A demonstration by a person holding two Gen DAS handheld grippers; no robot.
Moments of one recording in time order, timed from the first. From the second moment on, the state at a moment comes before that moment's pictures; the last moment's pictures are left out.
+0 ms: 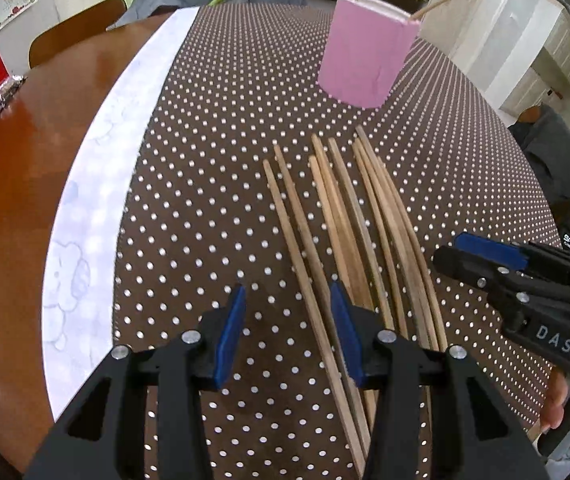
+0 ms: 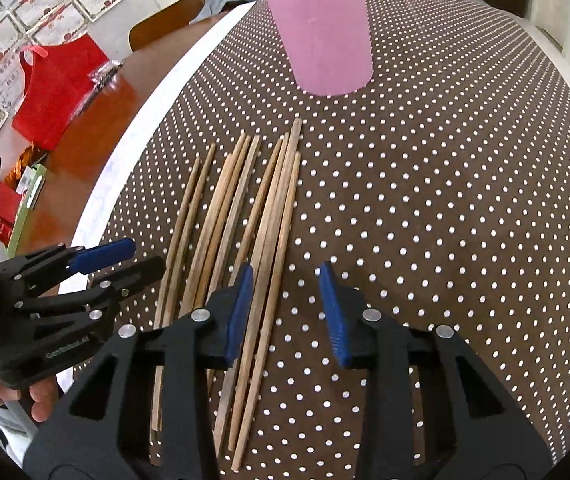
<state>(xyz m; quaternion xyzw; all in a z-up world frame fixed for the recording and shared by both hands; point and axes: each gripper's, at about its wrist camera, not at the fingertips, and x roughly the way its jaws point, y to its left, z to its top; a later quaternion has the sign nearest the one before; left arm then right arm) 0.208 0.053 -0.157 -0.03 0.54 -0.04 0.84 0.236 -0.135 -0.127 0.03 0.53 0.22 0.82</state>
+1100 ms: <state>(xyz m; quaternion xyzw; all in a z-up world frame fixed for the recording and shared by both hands) 0.238 0.054 -0.173 -0.03 0.53 -0.01 0.85 0.266 -0.075 -0.146 -0.11 0.55 0.16 0.81</state>
